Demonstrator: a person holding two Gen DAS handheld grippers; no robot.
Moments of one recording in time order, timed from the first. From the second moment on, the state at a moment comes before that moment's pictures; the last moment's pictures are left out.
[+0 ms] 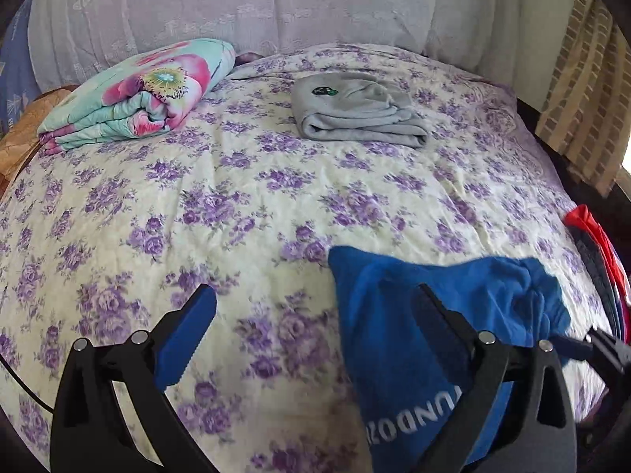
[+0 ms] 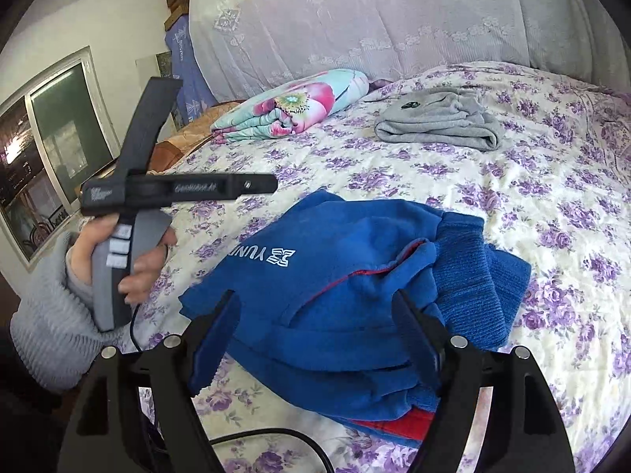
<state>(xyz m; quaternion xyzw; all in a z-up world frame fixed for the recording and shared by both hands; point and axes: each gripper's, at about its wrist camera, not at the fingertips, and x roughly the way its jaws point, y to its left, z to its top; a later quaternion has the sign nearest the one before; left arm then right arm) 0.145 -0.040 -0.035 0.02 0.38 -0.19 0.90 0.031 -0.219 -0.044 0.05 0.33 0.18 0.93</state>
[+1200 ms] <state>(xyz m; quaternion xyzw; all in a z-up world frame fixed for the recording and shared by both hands) 0.083 -0.068 -0.064 0.02 0.39 -0.18 0.90 0.024 -0.324 -0.064 0.23 0.34 0.07 0.91</state>
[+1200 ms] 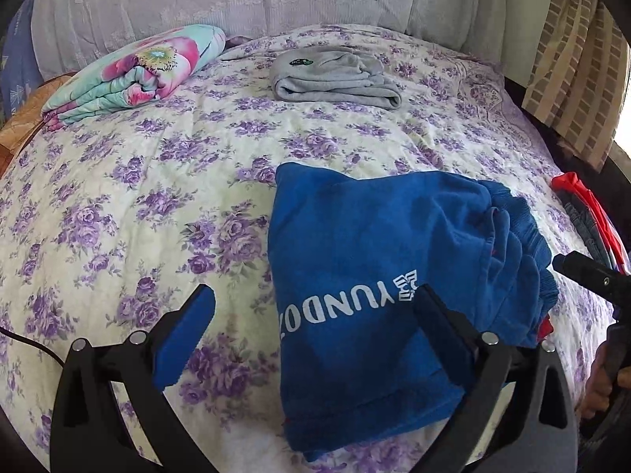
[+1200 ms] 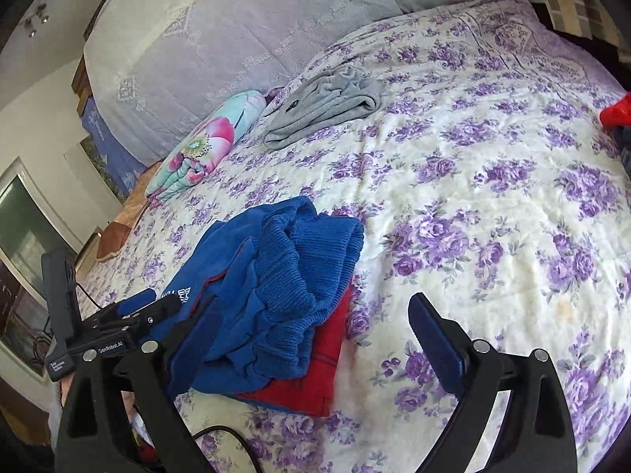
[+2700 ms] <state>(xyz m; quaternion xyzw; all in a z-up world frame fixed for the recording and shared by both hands) 0.085 -0.045 -0.074 -0.06 0.40 -0.22 0.89 0.037 -0.306 -0.070 0.23 0.34 0.07 0.91</state>
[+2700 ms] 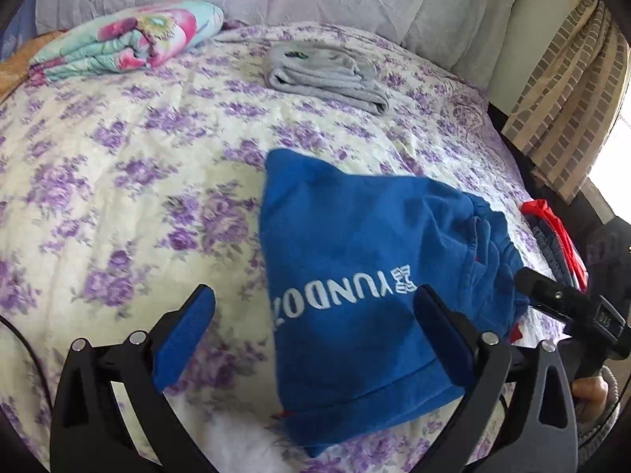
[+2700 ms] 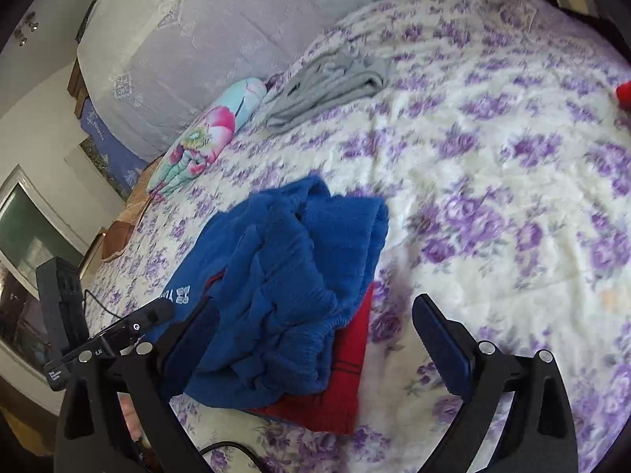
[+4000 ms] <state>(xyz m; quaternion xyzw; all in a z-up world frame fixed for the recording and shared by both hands) 0.108 -0.099 -0.011 -0.08 0.40 0.00 0.91 -0.050 -0.316 0.020 0.22 0.08 0.16 0.96</state>
